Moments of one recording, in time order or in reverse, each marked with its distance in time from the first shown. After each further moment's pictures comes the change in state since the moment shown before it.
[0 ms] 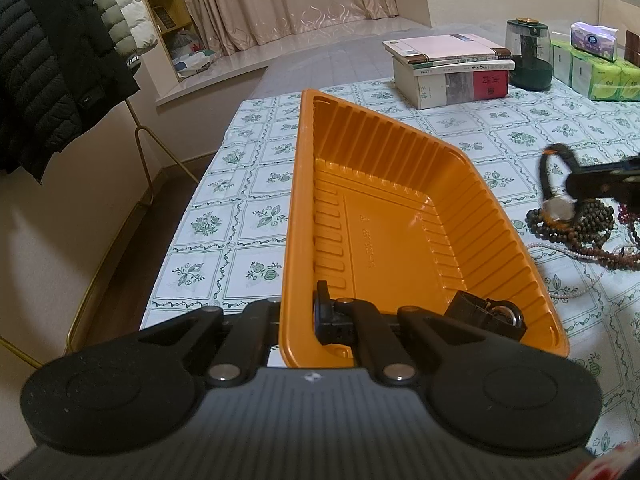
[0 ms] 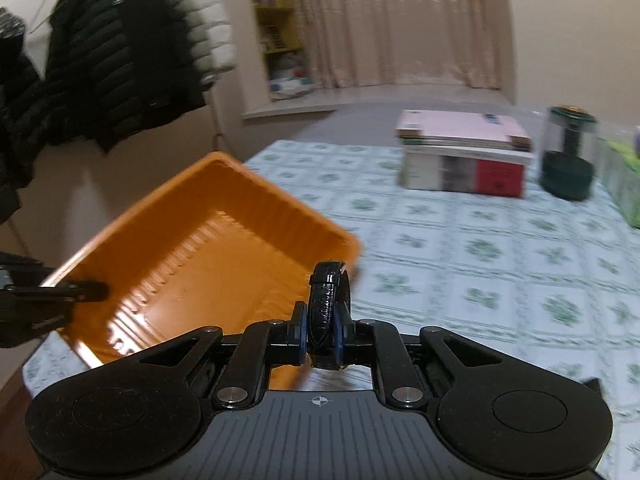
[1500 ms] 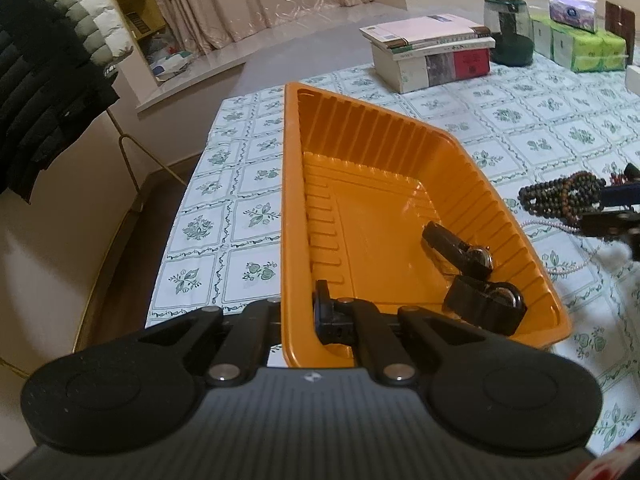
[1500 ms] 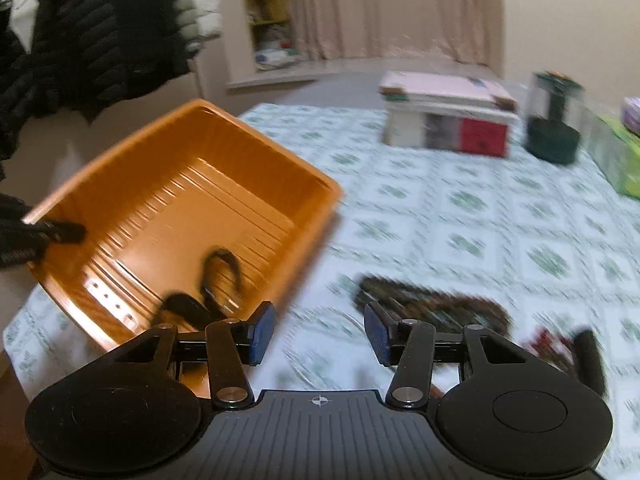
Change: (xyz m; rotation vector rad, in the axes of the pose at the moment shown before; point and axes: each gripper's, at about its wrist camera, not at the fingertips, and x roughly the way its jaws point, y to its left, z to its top) left arm 0.005 0.004 0.003 0.095 0.034 -0.035; right arm -0.002 -0.019 -0.041 0.022 0.088 -0.083
